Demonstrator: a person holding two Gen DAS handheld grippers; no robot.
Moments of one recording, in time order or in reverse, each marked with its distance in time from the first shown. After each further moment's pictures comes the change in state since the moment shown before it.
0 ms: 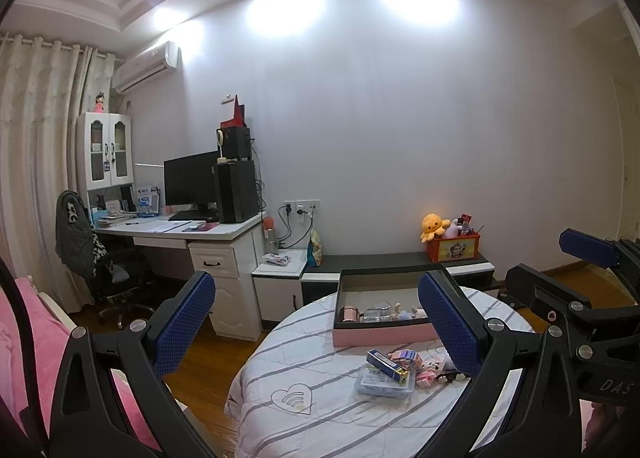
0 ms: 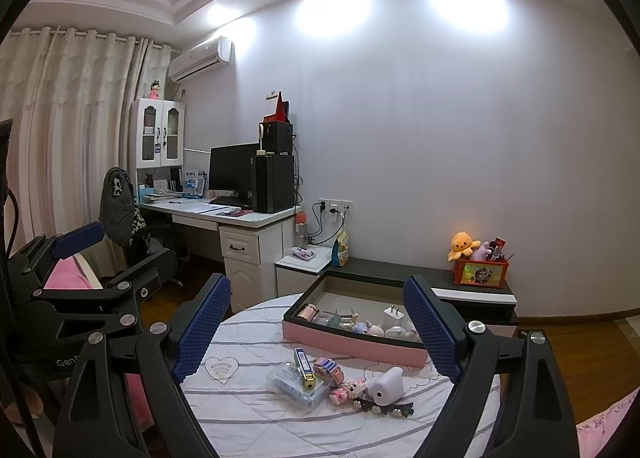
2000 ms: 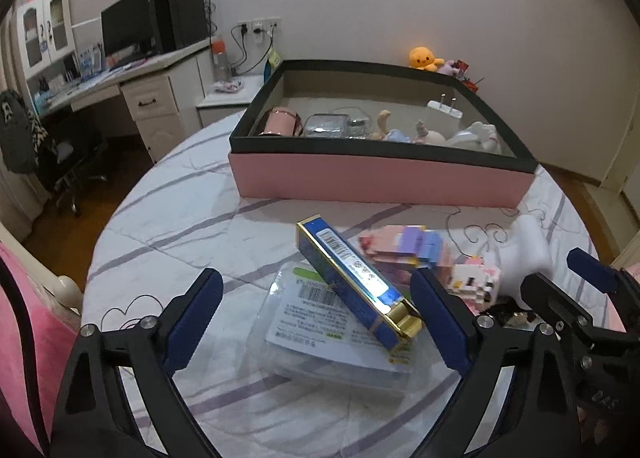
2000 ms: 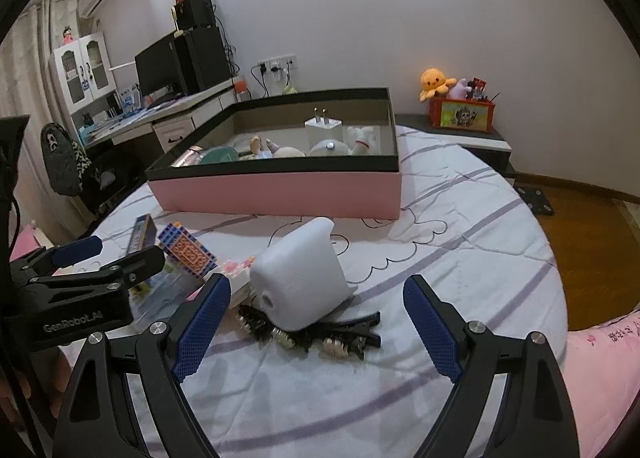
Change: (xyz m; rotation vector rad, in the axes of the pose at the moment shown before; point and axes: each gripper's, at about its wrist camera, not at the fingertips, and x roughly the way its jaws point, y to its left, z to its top) left arm 0.241 -0.076 -0.151 -0.034 0.647 -0.112; right arm 0.171 -0.121 -0.152 0.222 0.496 -0.084
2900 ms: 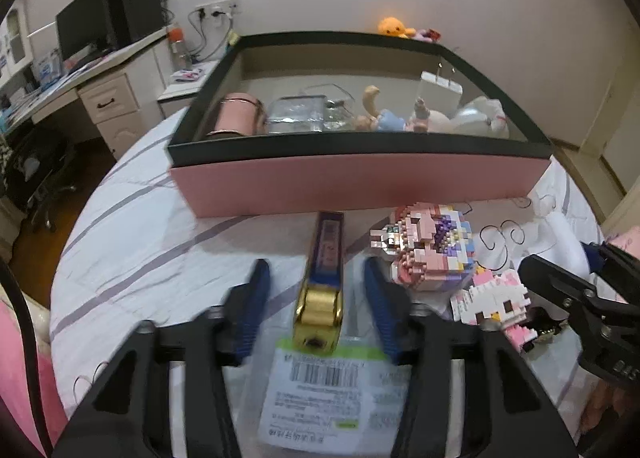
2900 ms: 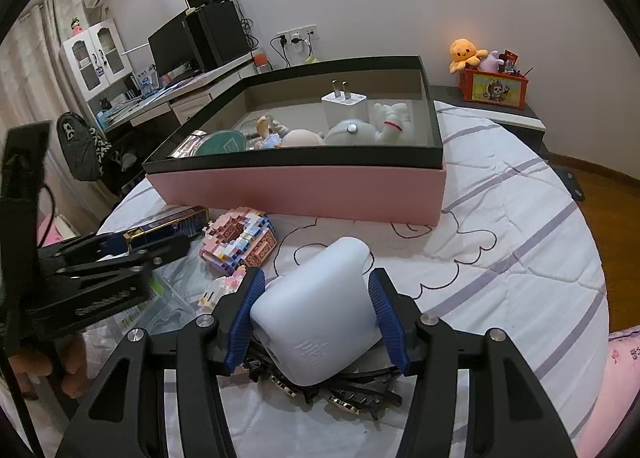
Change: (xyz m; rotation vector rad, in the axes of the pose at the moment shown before) left arm 0.047 -0.002 0.025 0.114 0.088 -0.087; right arm 0.042 -0.007 0.019 0.002 0.110 0.114
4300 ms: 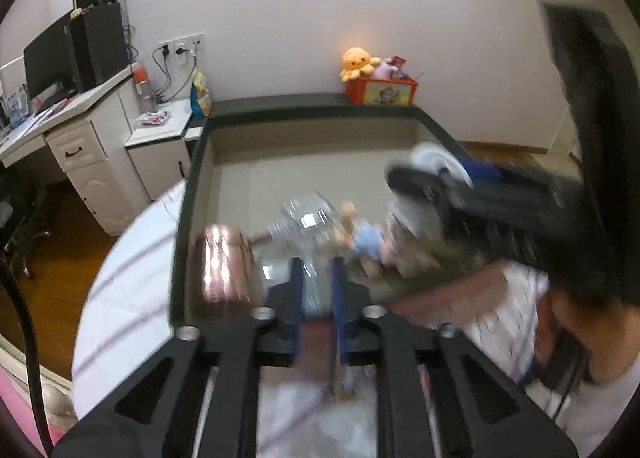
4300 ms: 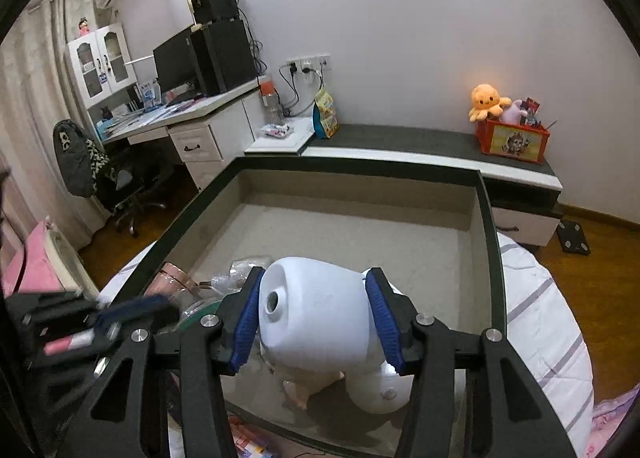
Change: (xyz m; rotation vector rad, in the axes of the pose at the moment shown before) left arm -0.012 0.014 0.066 0.073 -0.099 -0.127; right arm 0.056 0.018 0.126 -0.081 -0.088 -0.013
